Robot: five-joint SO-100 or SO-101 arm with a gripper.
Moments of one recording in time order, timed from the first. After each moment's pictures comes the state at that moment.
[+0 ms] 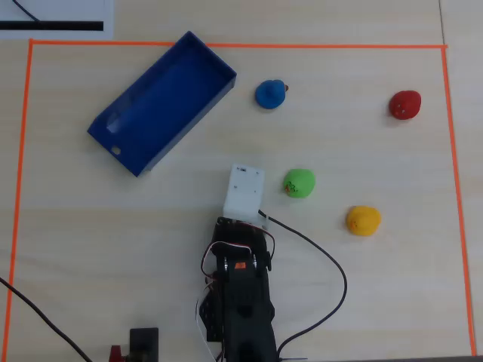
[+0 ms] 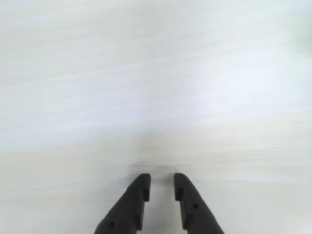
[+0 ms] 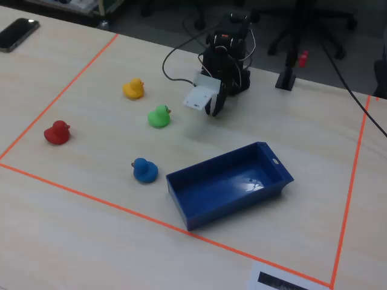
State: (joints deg) arm 0.1 190.4 178.4 73.8 -71.6
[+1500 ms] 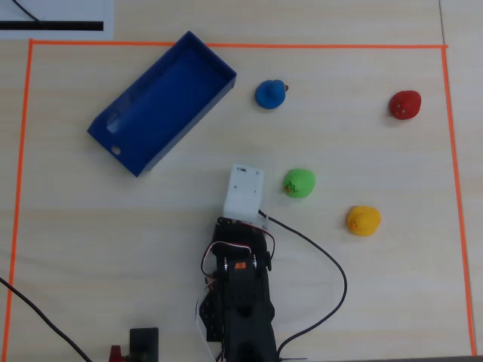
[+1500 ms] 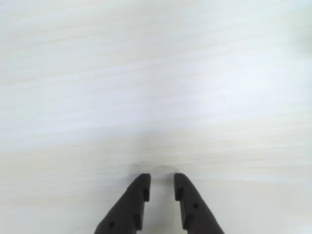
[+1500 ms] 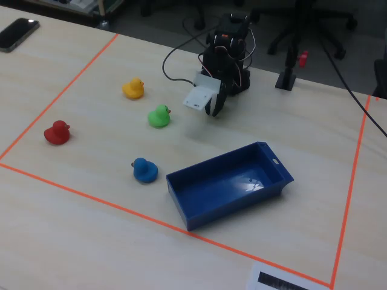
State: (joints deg) arm 0.1 190.4 178.4 73.8 -71.6
